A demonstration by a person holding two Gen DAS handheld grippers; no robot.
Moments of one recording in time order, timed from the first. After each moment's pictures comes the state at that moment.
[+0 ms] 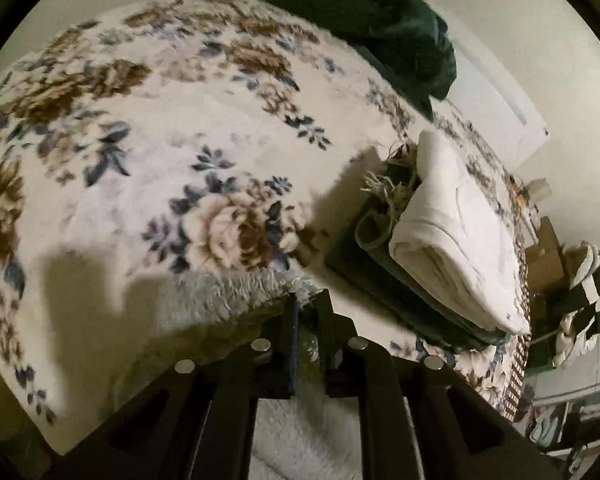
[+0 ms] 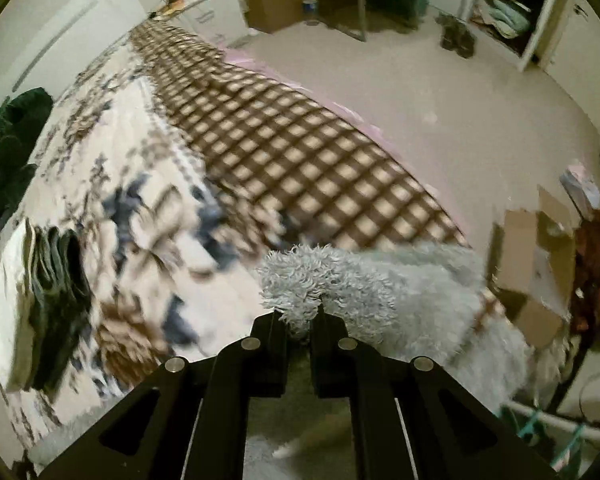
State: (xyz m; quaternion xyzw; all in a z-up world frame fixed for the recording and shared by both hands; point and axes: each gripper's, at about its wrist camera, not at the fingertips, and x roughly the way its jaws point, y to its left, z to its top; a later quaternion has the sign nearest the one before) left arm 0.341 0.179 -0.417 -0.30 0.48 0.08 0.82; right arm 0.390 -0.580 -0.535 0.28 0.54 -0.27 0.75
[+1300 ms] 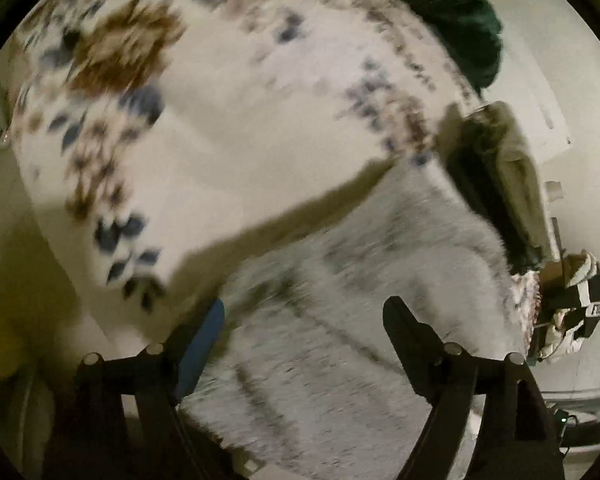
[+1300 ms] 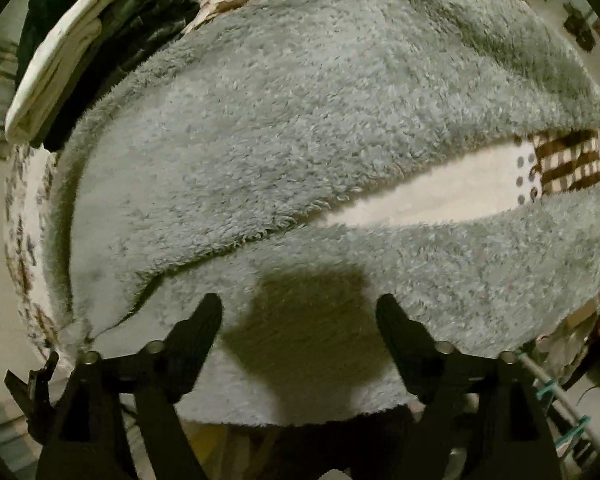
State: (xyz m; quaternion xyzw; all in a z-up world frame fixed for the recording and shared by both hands) left arm 0.127 0.258 -0.478 -0.36 0.52 0.09 0.77; right arm 0.267 -0.335 -0.615 0.24 0.69 -0.07 0.68
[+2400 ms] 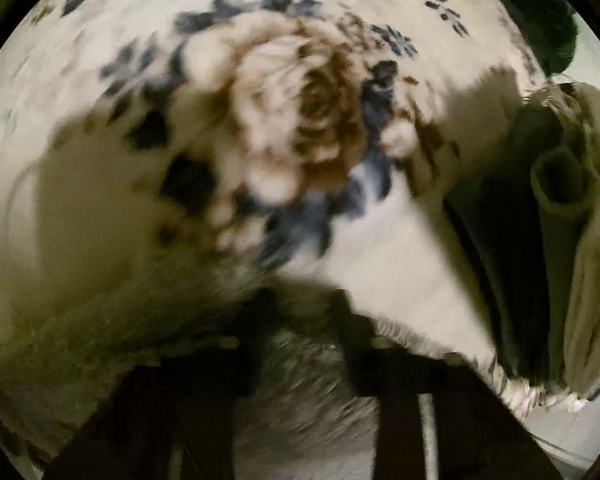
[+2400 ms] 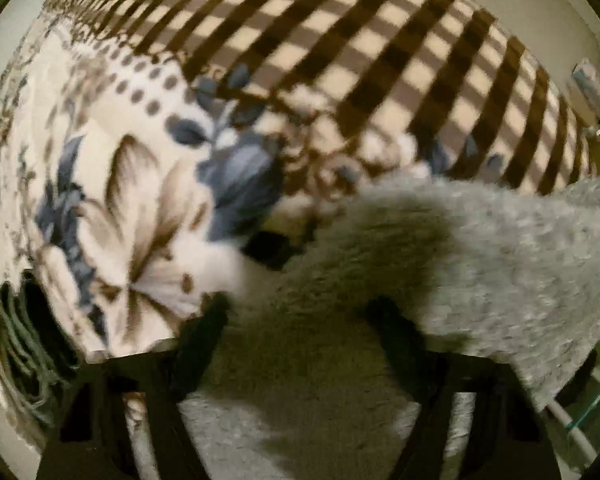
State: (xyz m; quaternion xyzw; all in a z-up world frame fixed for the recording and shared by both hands) left arm 0.351 0.156 -0.552 -0.38 0.61 0.16 0.68; right arm 0.517 -0.552 -0.690 0.39 0.64 -0.30 0.59
